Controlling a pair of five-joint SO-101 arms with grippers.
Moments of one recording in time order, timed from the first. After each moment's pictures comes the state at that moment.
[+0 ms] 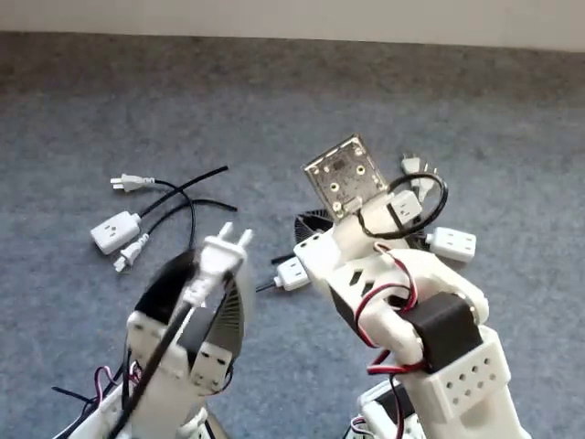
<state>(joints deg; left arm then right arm) 42.6 -103.9 96.1 -48.5 -24.9 -33.1 -54.8 25.1 72.2 10.0</state>
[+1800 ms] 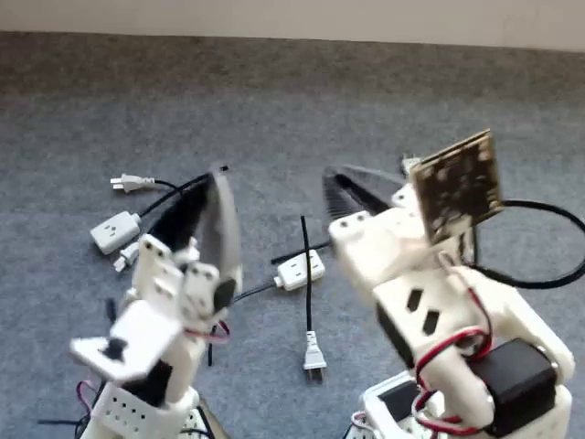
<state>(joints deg) 20.4 -103.6 96.1 -24.7 7.3 -24.4 -54.9 4.6 75.1 3.6</state>
